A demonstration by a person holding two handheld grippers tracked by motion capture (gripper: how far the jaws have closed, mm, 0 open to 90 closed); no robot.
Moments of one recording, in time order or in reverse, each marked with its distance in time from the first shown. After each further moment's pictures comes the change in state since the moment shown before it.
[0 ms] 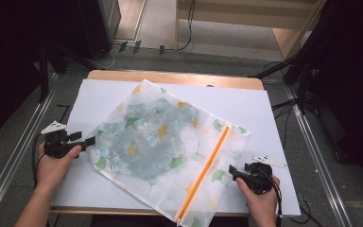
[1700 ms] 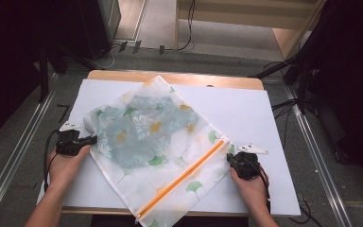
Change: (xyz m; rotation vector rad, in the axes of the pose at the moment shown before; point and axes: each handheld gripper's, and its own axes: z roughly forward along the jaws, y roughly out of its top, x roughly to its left) left arm -0.021 0.003 0.017 0.089 0.130 0.024; right arm 0.014 0.023 0.038 -0.012 -0.009 -0.201
